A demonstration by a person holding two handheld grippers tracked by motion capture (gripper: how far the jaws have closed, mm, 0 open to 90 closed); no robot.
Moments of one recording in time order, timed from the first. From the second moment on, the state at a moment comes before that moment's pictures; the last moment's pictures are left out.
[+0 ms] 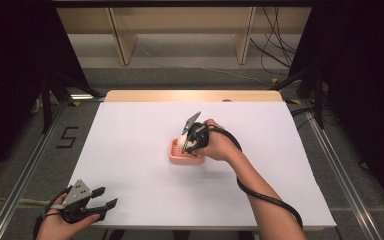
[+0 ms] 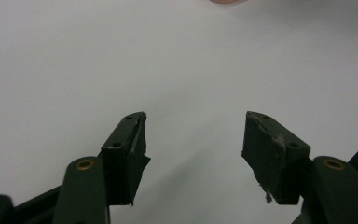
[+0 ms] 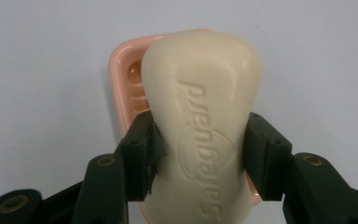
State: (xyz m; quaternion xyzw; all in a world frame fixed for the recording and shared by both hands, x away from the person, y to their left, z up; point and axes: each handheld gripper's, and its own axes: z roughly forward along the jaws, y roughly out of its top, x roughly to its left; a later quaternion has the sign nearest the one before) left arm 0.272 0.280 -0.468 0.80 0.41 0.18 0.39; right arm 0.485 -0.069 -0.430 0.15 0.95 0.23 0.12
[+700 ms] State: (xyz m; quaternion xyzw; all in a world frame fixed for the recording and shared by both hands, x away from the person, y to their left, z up) left arm 0.272 0.279 -0.468 0.80 0.41 0.18 0.39; right arm 0.466 -0.091 -0.416 0.19 0.93 0.28 0.14
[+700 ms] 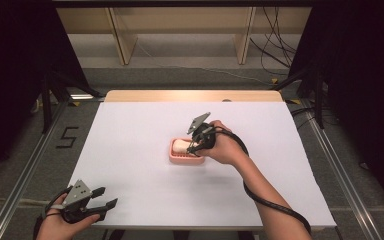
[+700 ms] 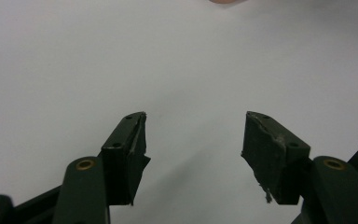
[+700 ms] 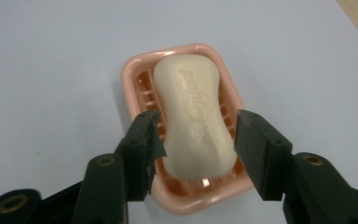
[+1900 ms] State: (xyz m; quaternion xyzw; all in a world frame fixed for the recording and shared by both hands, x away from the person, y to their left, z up) left arm 0.273 0.280 -0.469 0.81 0.41 0.19 0.38; right arm 0.367 -0.241 -0.434 0.41 0.84 0.32 0.16
